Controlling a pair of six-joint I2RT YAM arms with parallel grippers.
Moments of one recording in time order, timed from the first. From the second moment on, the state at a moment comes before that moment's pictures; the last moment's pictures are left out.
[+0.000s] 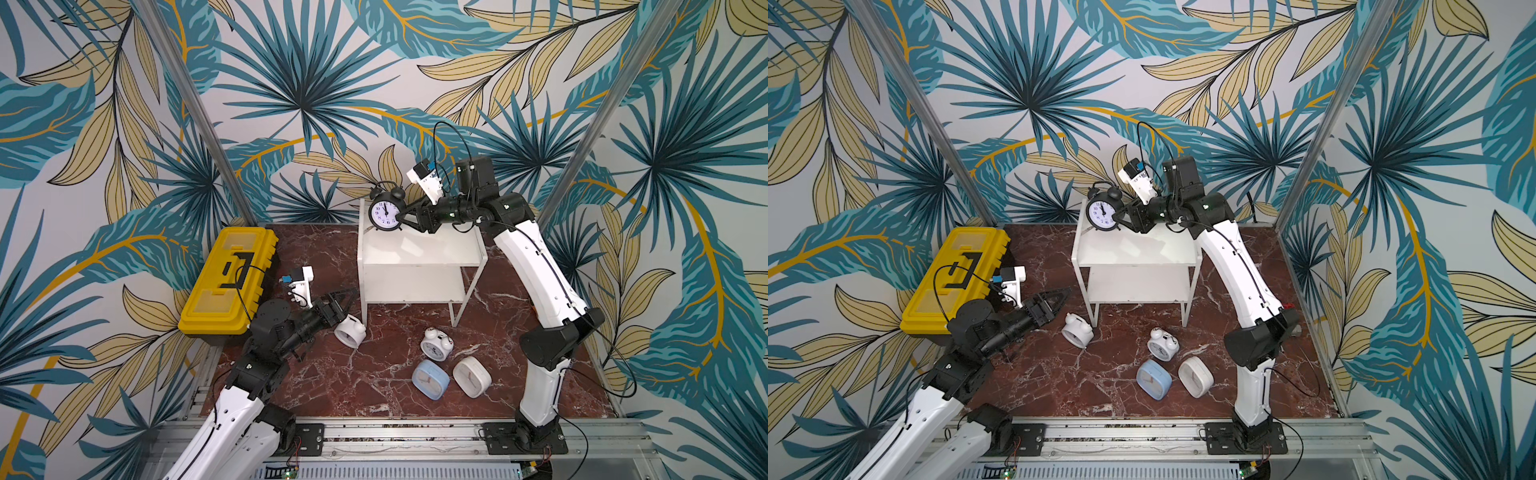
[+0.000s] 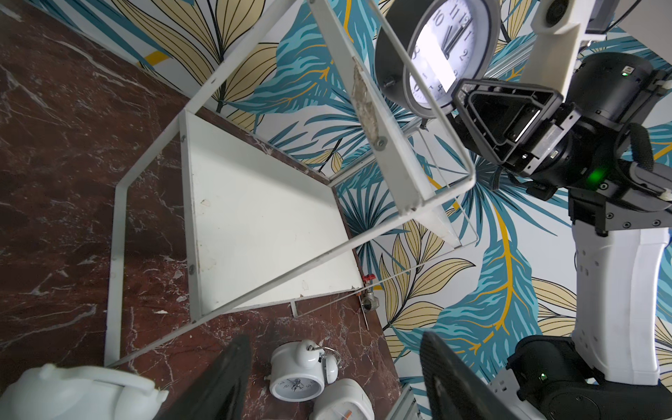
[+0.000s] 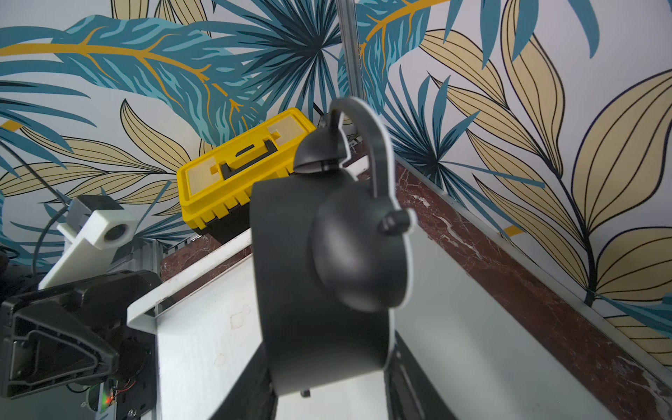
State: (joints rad) left arm -0.35 0.67 0.61 -0.06 0.38 -0.92; right arm 0.44 1.95 2.36 -0.94 -0.59 -0.13
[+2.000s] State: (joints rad) left arm -0.38 0.61 0.59 -0.33 0.35 -0.81; right arm 0.75 1.17 1.47 -0.83 -0.03 0.17
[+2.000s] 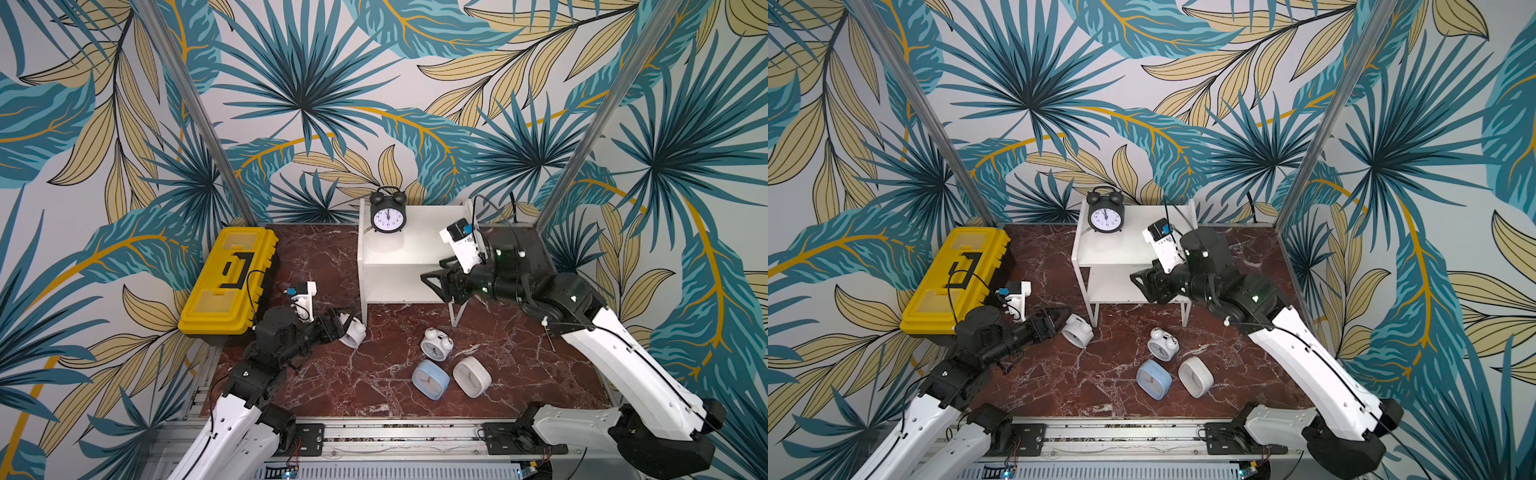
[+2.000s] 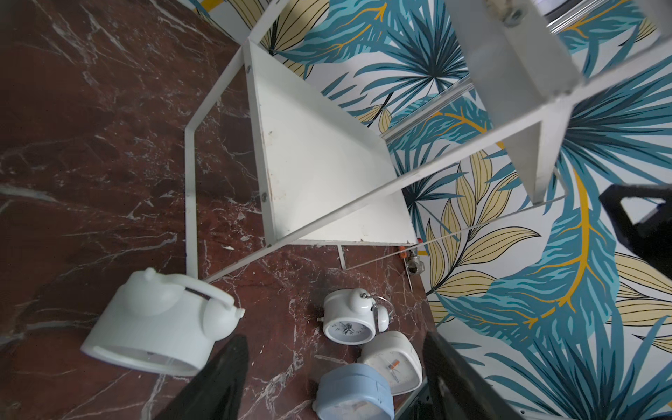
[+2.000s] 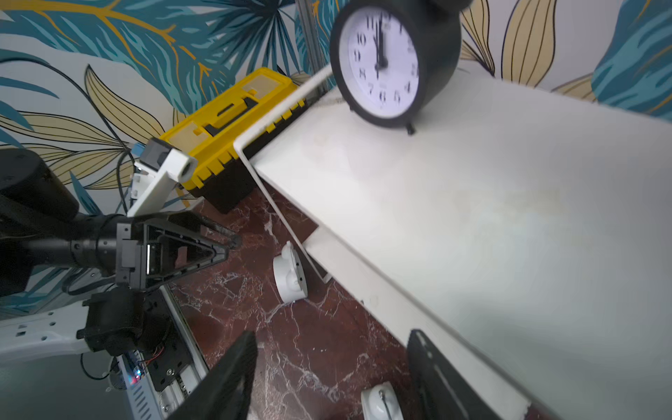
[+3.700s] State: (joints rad) left arm -0.92 0.75 0.59 -0.45 -0.32 -0.97; right arm 0.99 1.04 0.82 -0.58 0.42 0.57
